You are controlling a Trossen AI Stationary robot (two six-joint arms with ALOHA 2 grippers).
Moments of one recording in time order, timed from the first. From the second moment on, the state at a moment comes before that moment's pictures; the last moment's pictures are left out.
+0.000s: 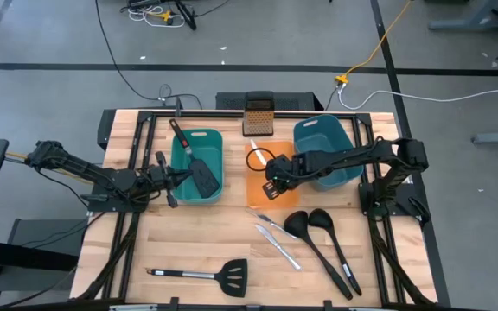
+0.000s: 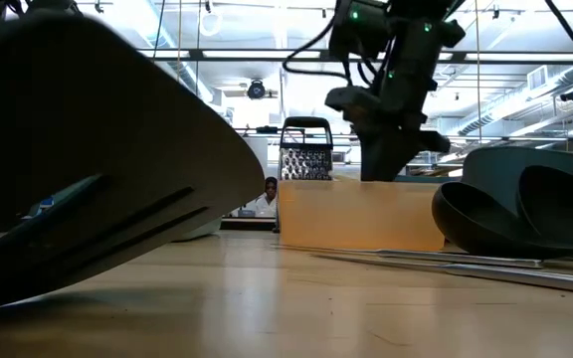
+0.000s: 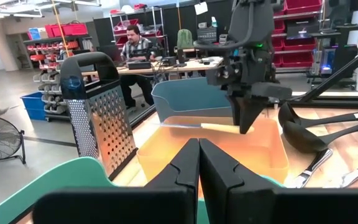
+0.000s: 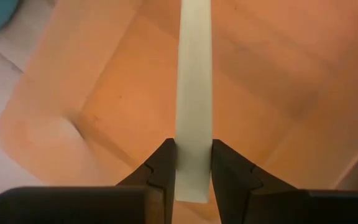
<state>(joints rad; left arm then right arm) -0.34 0.39 0.06 0.36 -0.71 0.08 -0.03 1.70 1.15 -0.69 0.09 0.93</state>
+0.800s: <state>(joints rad) -0.34 0.39 0.06 0.36 -0.72 0.09 -0.09 1.85 1.13 -0.64 -0.02 0.90</state>
